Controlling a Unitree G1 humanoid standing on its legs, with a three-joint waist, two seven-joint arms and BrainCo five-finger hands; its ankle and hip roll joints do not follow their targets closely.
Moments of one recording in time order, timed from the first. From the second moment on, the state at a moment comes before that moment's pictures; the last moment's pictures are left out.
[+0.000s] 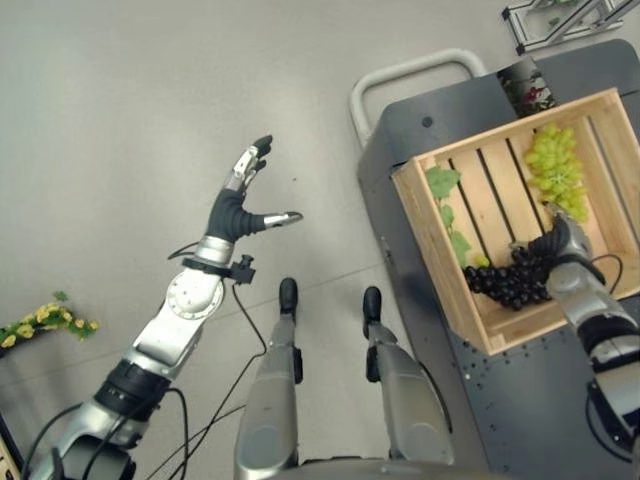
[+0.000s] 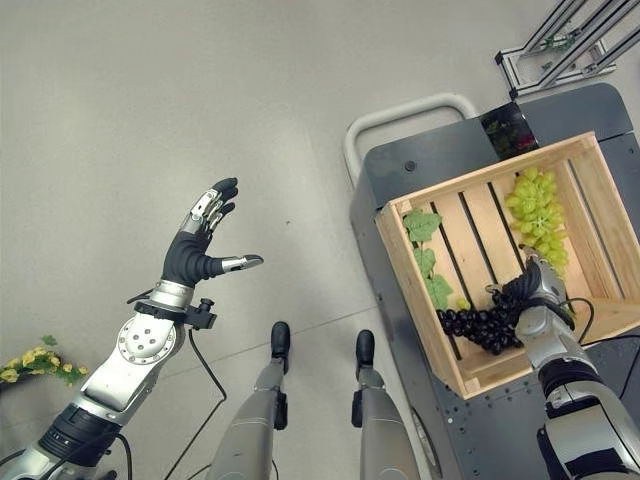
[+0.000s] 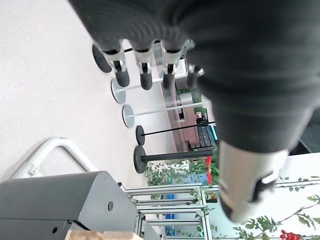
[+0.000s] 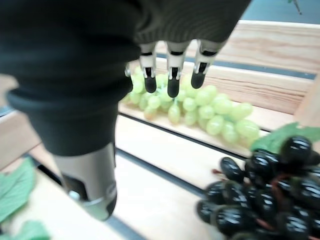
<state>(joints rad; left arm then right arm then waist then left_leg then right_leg) -0.30 0.63 -0.29 -0.12 -0.21 -0.29 0.24 -0.56 -0.79 0.30 0.86 -0.18 -0.04 -0.35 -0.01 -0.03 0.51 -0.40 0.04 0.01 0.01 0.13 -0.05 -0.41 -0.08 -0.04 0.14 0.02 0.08</state>
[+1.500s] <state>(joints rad) -0.32 0.66 -0.26 -0.12 -0.17 -0.27 0.24 -0.59 -0.90 0.56 1.01 -0.45 -0.06 -0.09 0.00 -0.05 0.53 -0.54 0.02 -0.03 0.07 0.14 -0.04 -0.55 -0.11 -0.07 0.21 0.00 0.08</state>
